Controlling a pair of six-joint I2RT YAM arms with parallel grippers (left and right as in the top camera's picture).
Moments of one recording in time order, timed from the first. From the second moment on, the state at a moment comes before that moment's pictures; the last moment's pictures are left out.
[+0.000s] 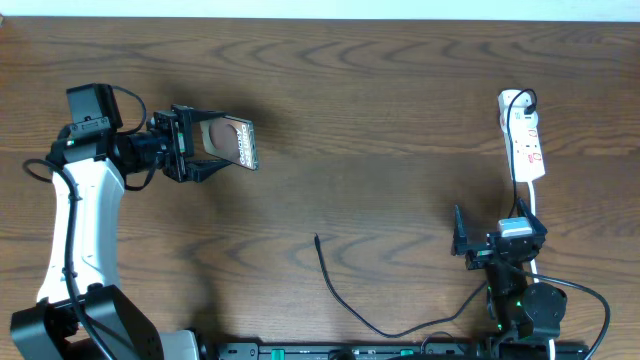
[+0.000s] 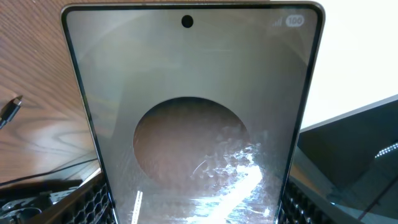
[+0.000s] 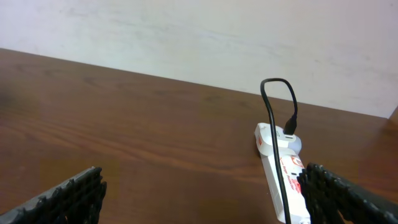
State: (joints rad) left arm 0.27 1.53 1.19 -0.81 1.04 -1.22; right arm -0.05 0.01 0.01 -0.06 -0.16 -0.14
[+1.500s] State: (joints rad) left arm 0.27 1.53 1.19 -0.81 1.05 -1.22; right arm -0.05 0.01 0.01 0.12 -0.22 -0.05
